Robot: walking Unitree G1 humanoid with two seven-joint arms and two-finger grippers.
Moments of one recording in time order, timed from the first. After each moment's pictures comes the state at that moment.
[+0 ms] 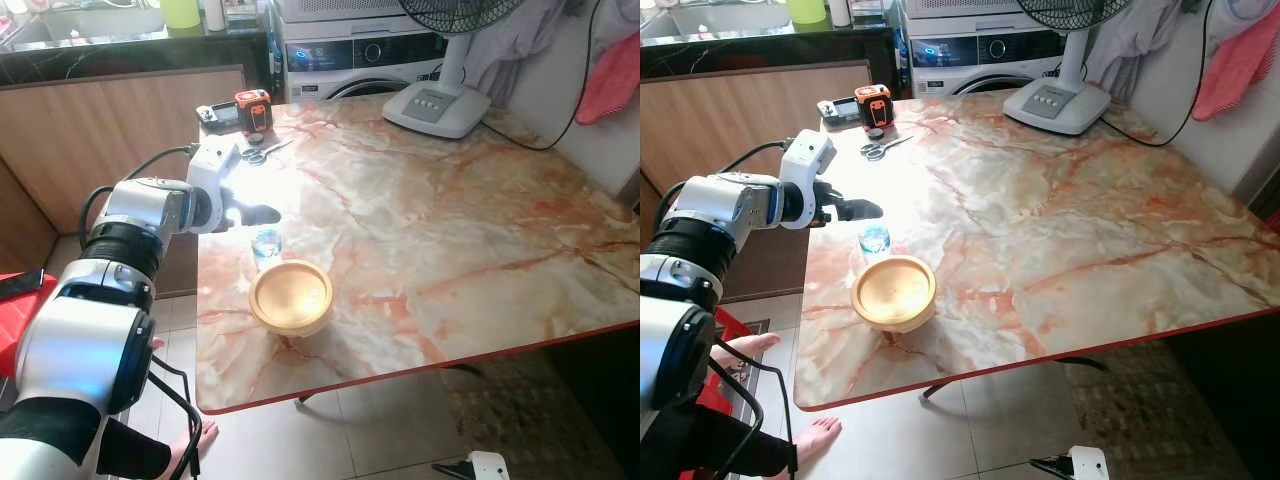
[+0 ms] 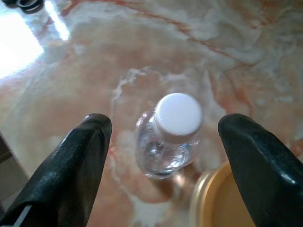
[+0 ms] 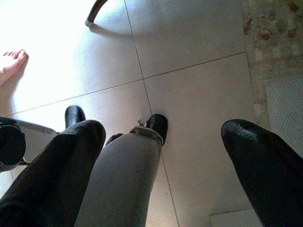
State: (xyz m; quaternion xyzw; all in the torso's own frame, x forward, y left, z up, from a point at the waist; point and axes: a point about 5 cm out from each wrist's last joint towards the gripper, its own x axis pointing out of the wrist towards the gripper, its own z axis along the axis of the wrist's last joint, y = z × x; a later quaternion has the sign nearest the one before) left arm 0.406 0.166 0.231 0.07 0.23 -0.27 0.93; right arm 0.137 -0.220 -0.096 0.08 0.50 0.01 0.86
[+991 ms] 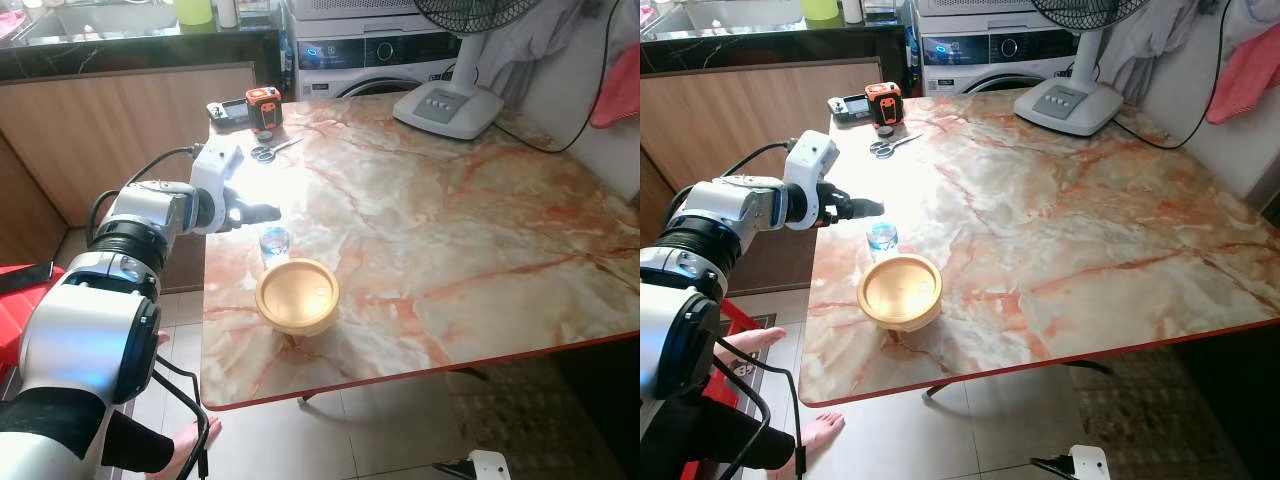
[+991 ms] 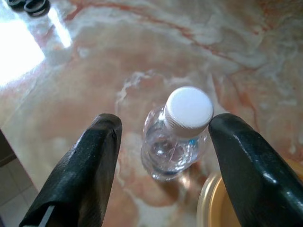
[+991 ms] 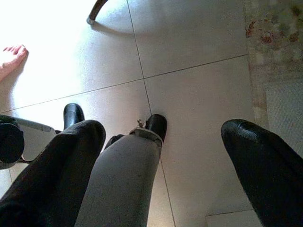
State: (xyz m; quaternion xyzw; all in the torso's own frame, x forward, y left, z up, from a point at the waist) left arm 0.410 0.162 0.229 0.07 0.20 -0.28 0.94; right arm 0.138 -0.221 -0.095 0.08 0.50 0.00 0.86
